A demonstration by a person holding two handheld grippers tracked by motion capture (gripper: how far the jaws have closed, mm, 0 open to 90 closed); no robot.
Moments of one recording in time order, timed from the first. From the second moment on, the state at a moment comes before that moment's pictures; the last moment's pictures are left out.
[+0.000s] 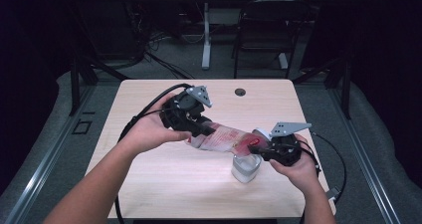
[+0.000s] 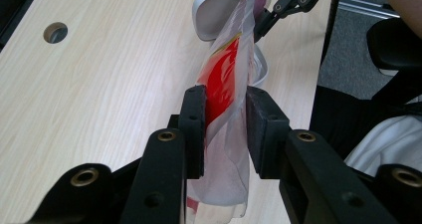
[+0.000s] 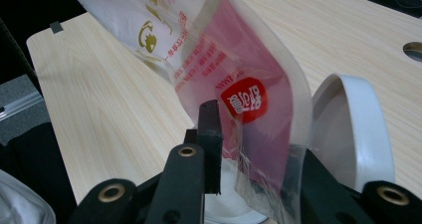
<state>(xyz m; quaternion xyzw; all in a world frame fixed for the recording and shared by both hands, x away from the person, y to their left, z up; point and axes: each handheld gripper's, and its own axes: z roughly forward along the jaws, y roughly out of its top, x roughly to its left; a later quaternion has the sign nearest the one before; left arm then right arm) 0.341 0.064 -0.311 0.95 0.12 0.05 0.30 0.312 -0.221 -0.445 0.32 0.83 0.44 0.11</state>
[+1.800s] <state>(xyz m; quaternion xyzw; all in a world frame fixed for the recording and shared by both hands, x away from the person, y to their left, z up) 0.344 0.060 -0.311 0.94 0.12 0.05 0.31 0.313 -0.224 -0.448 0.31 0.83 0.44 0.11</state>
